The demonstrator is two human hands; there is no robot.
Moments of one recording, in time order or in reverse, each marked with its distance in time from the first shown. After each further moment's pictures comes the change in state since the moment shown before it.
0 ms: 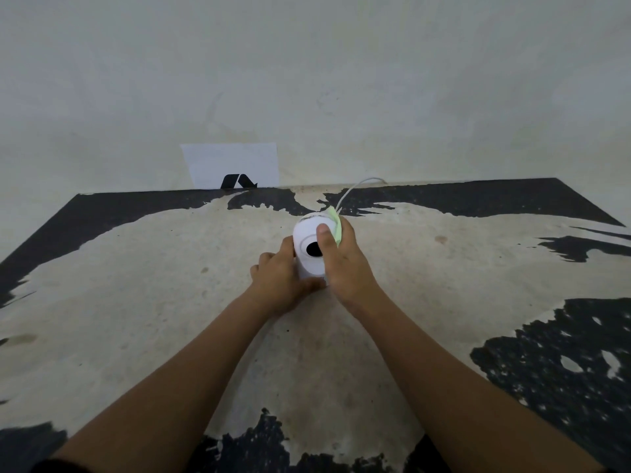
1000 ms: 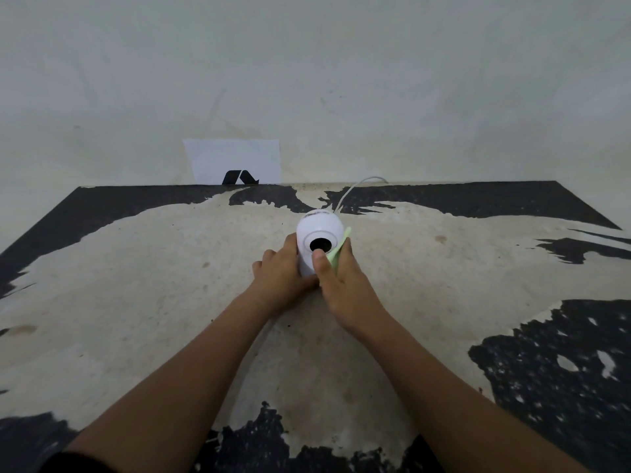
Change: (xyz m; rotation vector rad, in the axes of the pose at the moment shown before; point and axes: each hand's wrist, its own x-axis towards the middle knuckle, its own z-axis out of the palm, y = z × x) left_hand -0.002 0.003 0.000 0.004 0.026 0.000; right_hand -0.022 0.026 0.002 -0.179 -0.086 -0.040
